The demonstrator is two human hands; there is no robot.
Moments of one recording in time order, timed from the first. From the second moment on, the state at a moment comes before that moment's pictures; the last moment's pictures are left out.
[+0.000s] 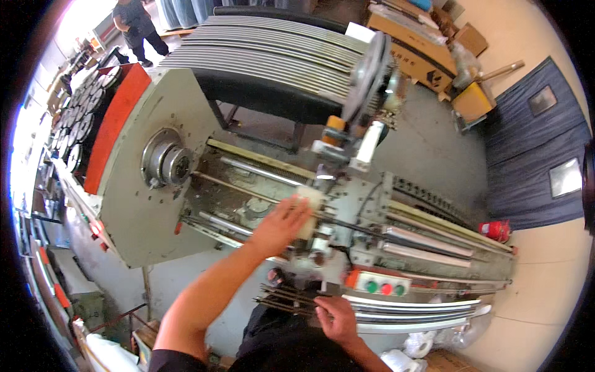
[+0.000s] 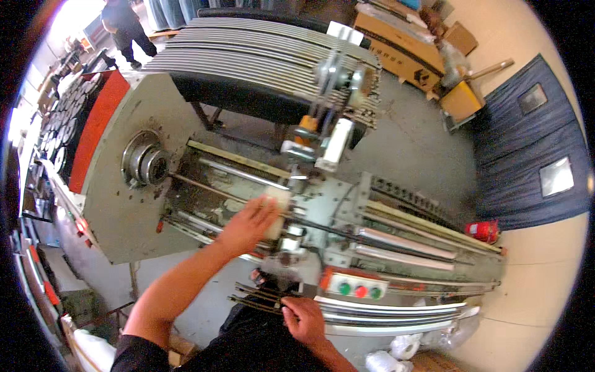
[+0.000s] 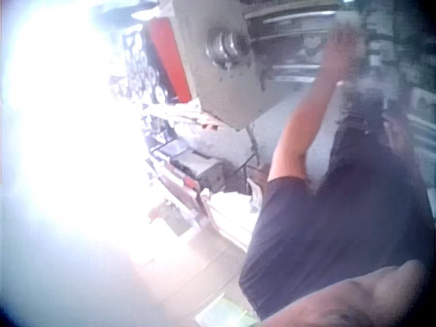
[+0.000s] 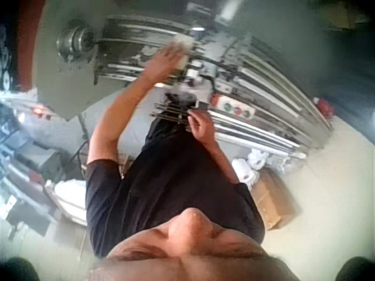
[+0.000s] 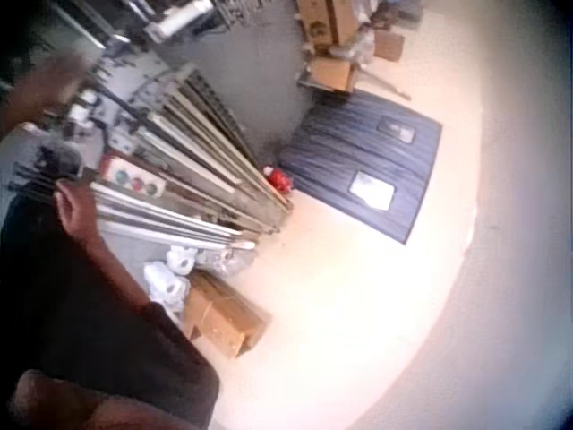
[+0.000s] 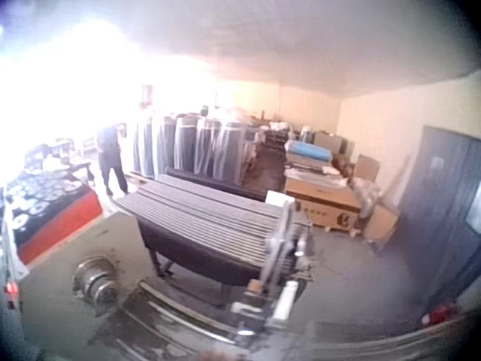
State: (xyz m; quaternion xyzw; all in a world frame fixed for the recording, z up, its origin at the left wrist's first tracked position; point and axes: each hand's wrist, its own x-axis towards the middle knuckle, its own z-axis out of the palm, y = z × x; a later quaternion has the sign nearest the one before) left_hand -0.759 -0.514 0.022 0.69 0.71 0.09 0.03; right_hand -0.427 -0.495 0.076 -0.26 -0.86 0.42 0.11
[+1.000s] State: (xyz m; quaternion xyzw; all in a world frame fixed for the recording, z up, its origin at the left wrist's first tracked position) left_hand -0.840 -0.568 0.020 0.69 0.72 0.06 -0.04; right_hand -0.445 -0.535 0.059 -0.23 -0.87 0.44 -0.02
